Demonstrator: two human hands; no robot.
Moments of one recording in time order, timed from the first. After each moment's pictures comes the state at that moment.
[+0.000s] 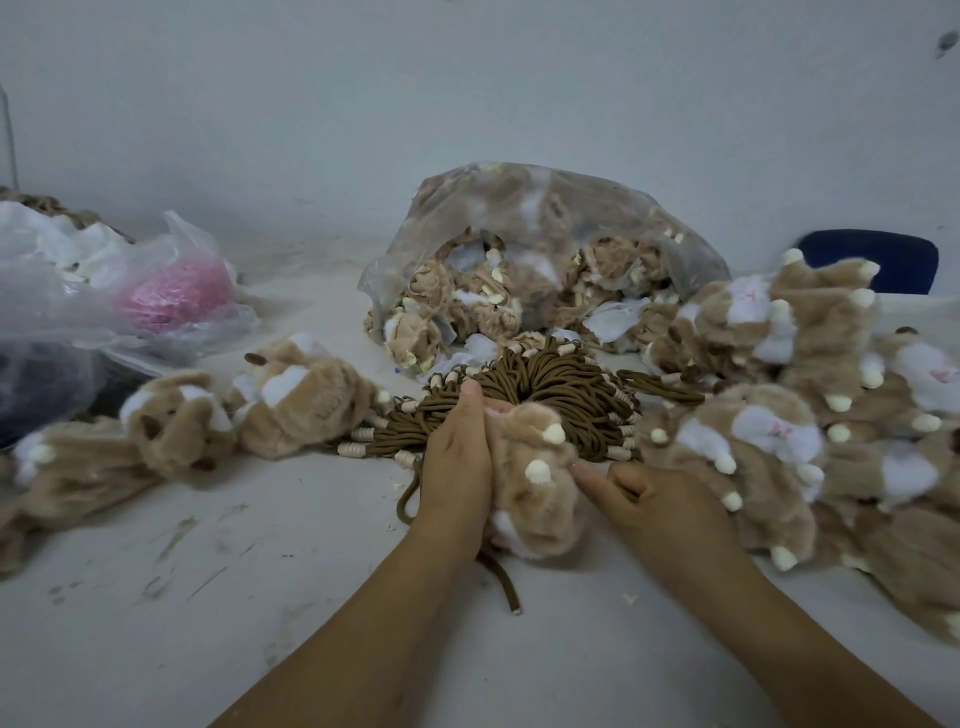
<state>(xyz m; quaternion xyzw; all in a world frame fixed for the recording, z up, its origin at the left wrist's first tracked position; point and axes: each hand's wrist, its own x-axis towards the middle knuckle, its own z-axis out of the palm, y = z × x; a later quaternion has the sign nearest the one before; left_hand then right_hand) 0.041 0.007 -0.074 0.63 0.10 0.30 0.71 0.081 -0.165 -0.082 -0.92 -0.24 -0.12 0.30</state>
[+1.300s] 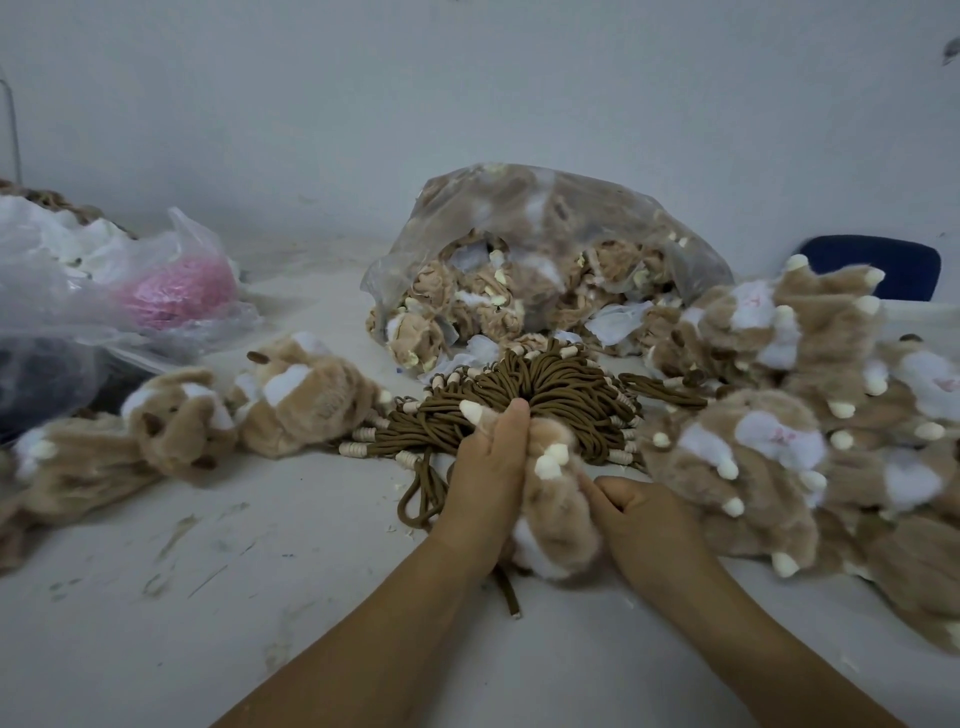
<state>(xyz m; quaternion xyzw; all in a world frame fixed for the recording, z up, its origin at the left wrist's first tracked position) 0.042 -0.005 -0.078 0.68 0.07 0.23 0.70 0.070 -0.151 -0.086 -0.88 -0.20 -0.02 0.43</state>
